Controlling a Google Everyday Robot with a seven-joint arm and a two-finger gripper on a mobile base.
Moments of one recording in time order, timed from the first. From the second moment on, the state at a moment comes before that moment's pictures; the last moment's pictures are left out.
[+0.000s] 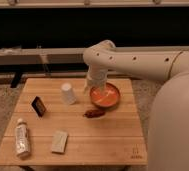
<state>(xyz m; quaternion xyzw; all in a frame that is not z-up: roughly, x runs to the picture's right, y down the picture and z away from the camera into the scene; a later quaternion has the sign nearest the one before) 0.003 0.005 0.749 -0.23 0.17 0.70 0.66</state>
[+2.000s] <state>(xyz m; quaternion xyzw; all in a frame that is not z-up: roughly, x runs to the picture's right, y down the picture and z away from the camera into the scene) -0.175 -0.007 0.749 -0.24 0.15 0.60 0.75</state>
